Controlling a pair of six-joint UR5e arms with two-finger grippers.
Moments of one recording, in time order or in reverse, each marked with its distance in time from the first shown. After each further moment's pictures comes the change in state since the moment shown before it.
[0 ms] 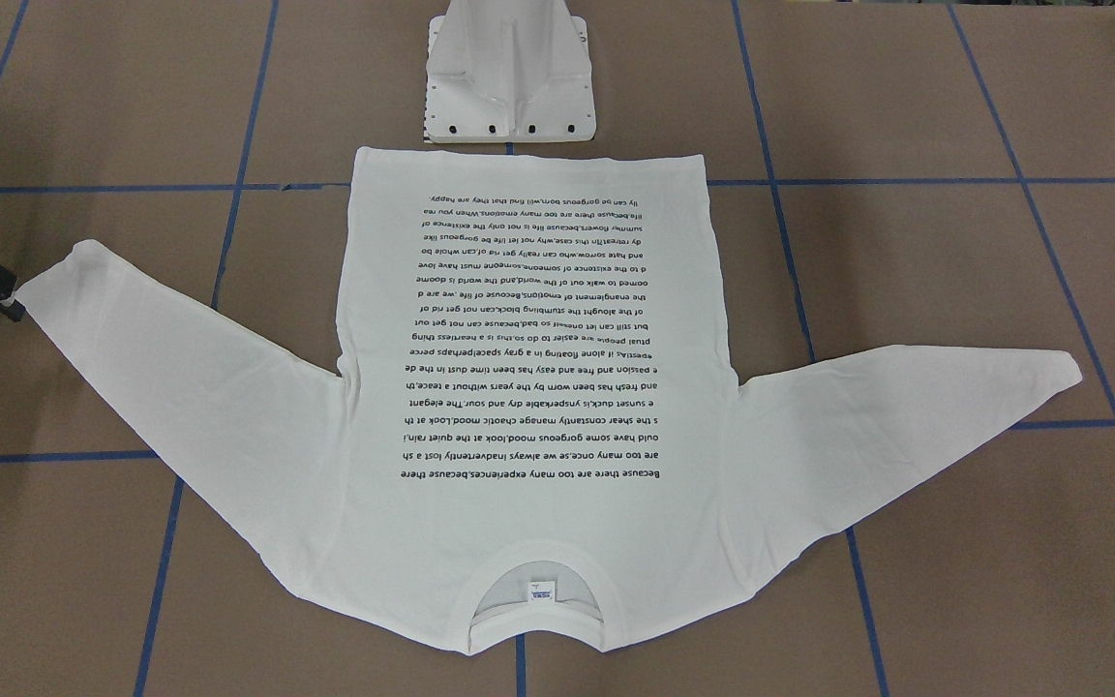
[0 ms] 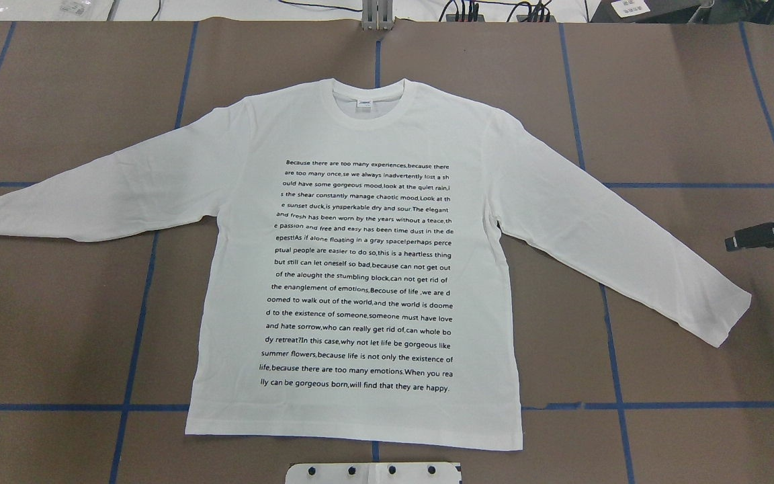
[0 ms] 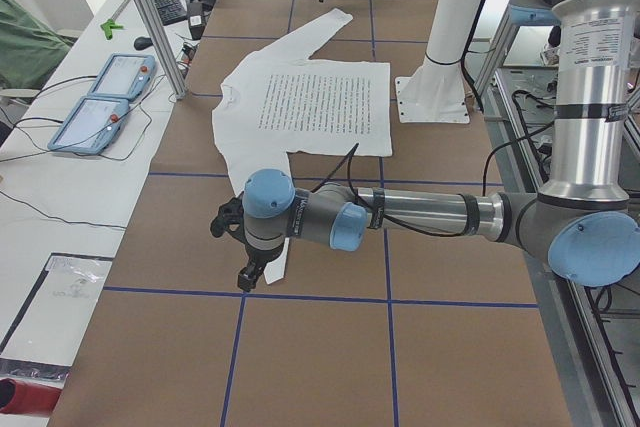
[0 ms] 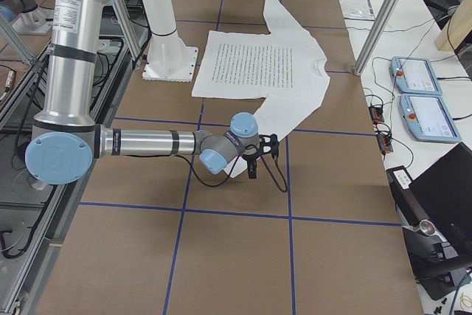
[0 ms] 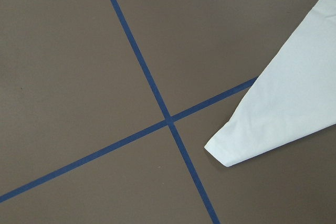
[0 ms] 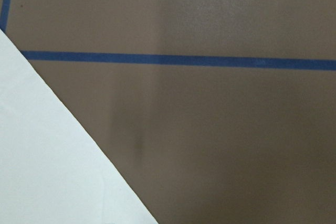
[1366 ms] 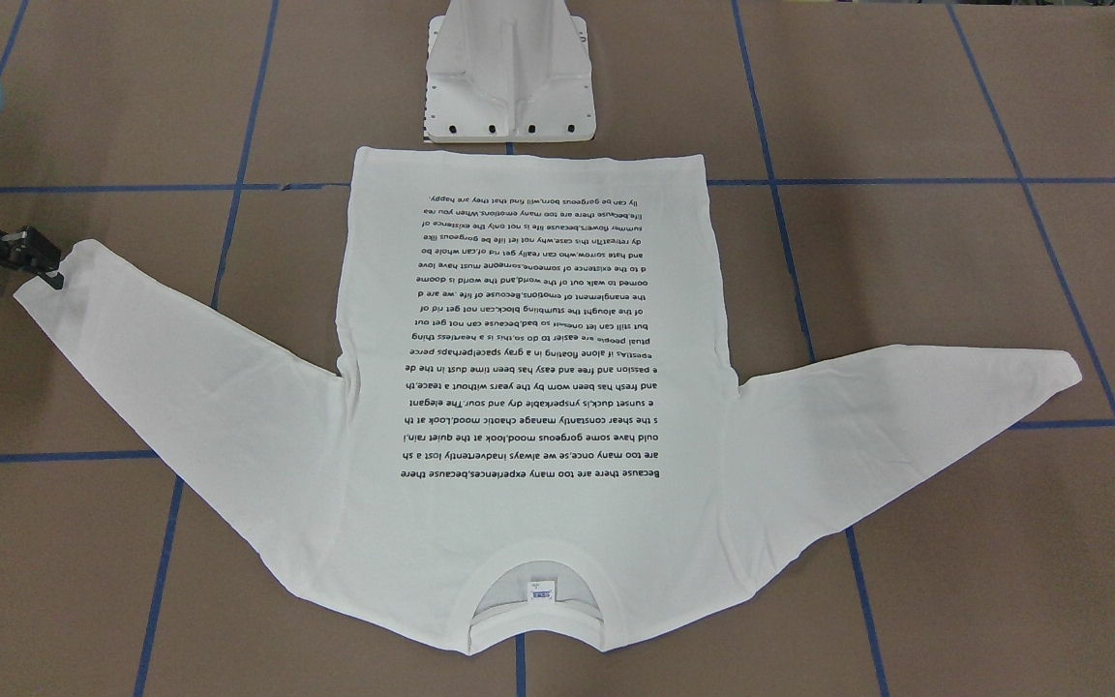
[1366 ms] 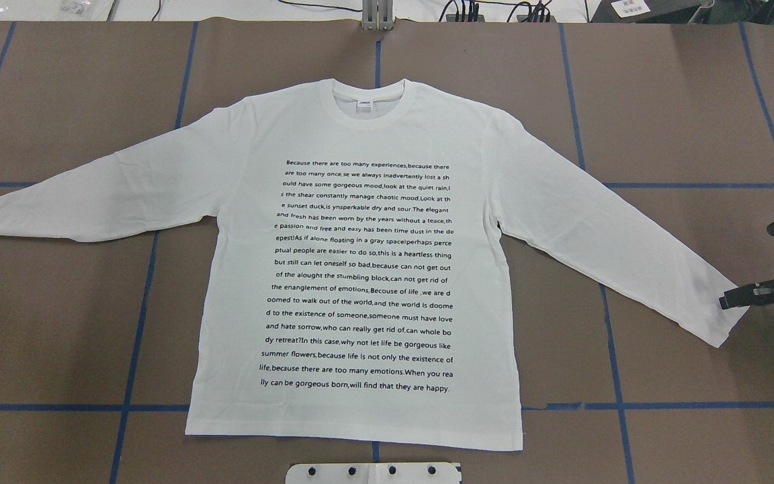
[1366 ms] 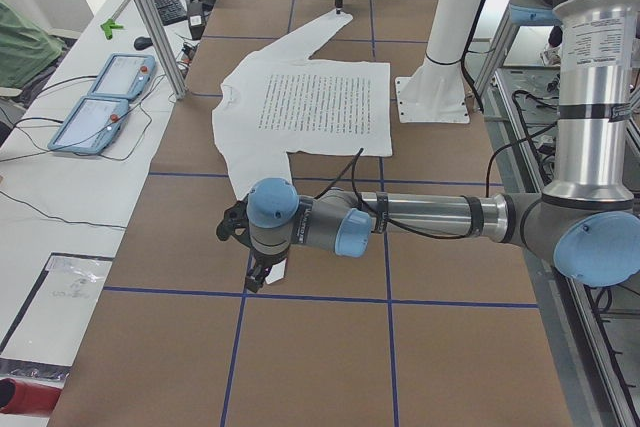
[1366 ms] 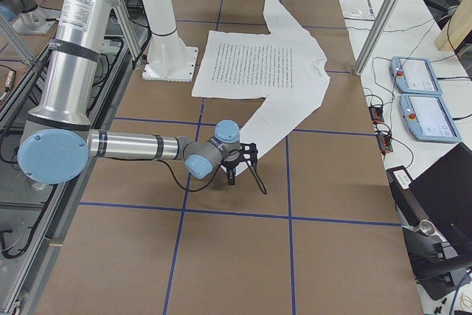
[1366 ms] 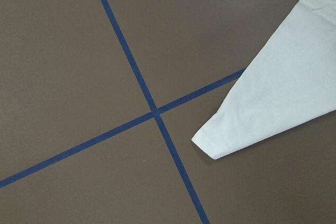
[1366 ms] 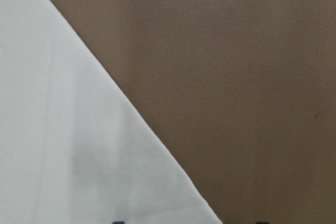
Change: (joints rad) left arm -0.002 0.017 0.004 -0.005 -0.063 0.006; right arm -0.156 -0.077 0.002 0.007 -0.065 0.026
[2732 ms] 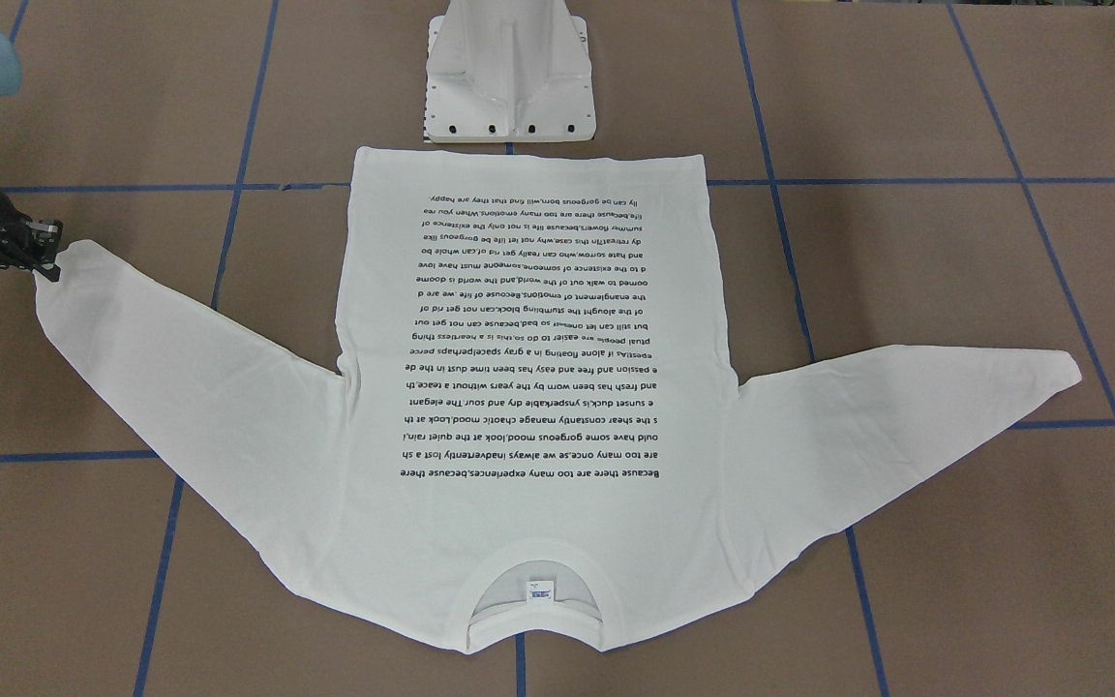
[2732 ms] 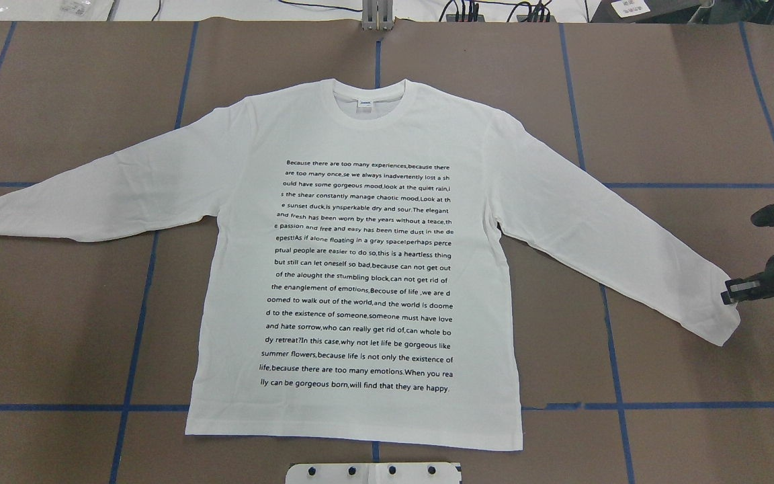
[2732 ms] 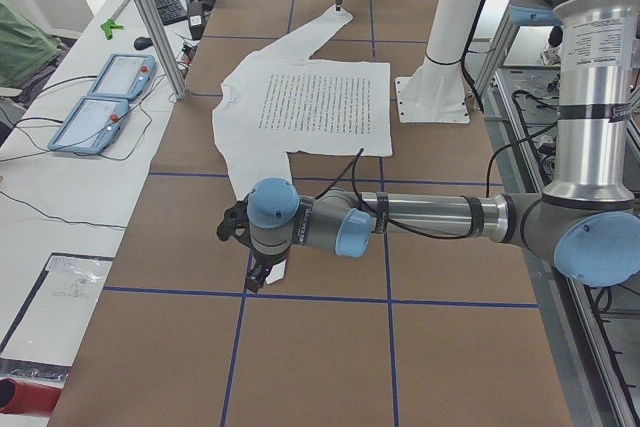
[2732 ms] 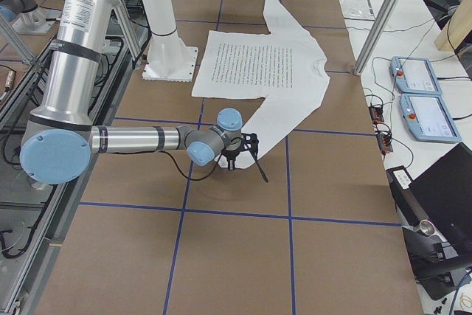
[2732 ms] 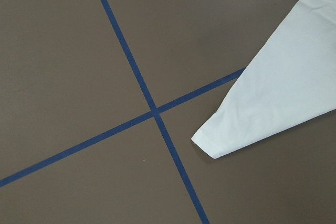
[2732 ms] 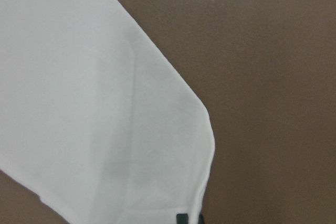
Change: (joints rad) left arm 0.000 0.001 0.000 0.000 0.000 0.000; right arm -0.011 0.005 0.177 -0.188 0.012 -0.001
